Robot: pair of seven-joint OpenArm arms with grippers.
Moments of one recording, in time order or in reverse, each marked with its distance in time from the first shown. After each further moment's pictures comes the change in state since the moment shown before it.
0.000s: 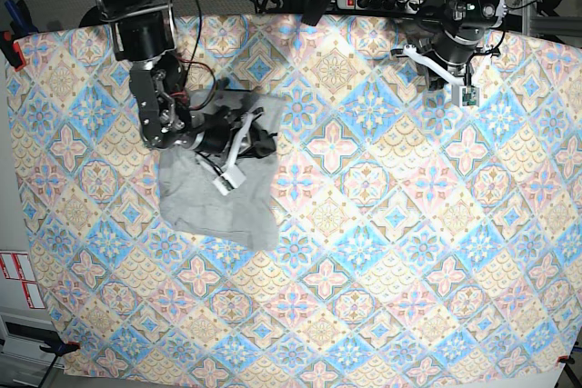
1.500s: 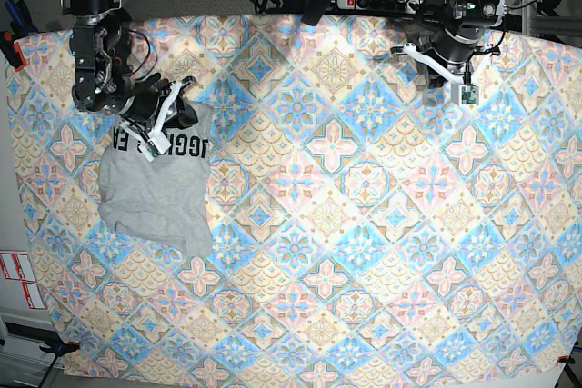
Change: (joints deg) left arm 0.4 -0.3 0.0 0.0 0.0 -0.3 0.0; right arm -14.3 10.4 10.4 14.4 0.3 -0.4 -3.5
